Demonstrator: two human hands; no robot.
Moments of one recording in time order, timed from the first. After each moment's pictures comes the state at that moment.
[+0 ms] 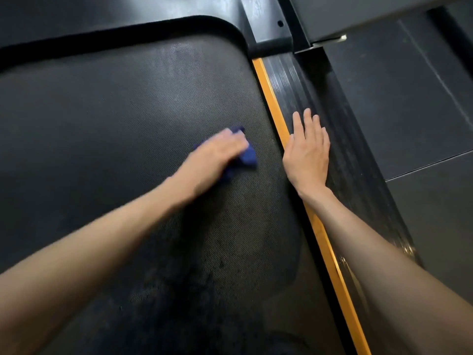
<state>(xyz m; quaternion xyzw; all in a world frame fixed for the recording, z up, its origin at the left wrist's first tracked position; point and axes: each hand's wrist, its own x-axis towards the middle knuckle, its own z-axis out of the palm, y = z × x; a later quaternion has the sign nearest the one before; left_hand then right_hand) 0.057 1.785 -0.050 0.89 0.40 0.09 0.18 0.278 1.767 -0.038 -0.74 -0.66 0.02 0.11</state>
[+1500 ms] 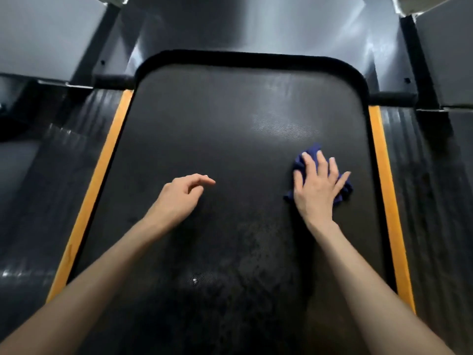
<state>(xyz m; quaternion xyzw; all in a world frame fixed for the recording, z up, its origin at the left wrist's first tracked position) -0.117 1.651 0.040 0.47 0.79 0.17 0.35 0.125 1.756 -0.056 -0.67 -0.71 0.08 0.18</state>
